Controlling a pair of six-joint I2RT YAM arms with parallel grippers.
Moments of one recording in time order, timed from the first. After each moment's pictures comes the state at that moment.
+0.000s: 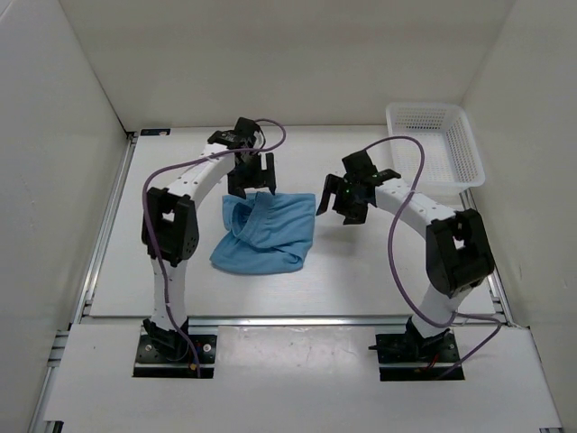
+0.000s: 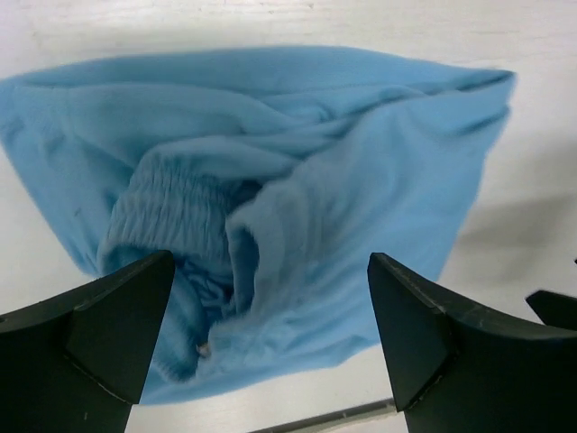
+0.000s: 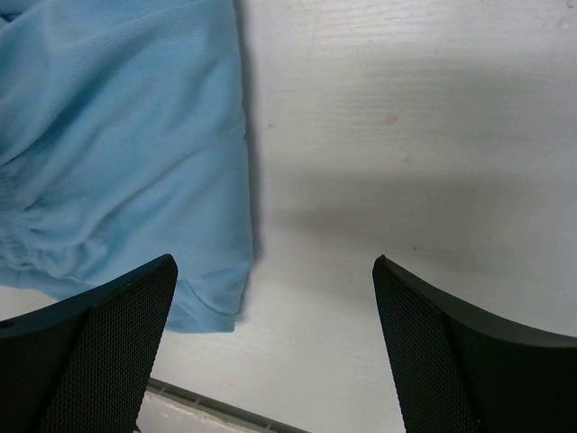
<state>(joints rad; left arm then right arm) -0.38 2.03 1.82 -0.94 0.10 -0.42 0.47 1.70 1.26 -0.60 -0.11 0.64</state>
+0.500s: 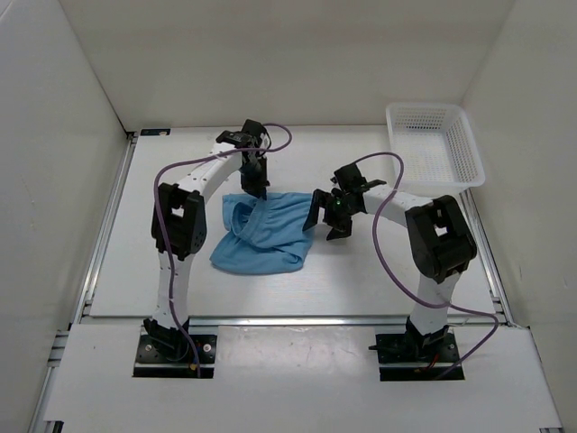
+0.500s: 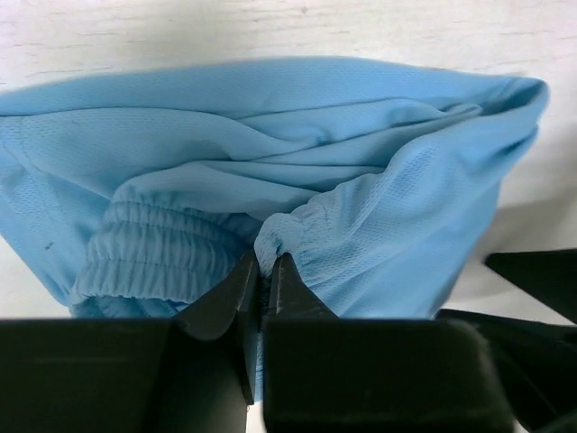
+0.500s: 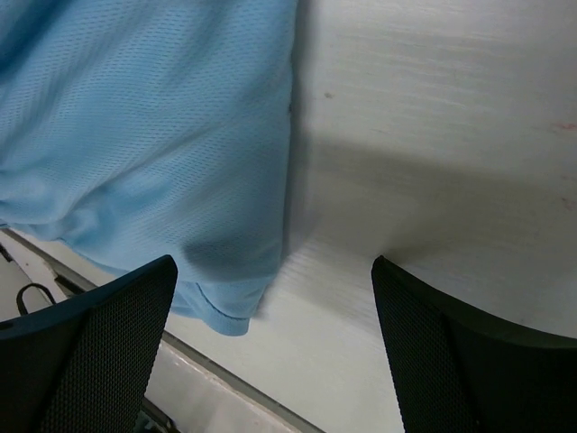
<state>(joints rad) -0.40 2.20 1.96 -0.99 0.10 -0.41 0.46 1.87 1.19 -0.45 -0.39 0.62</state>
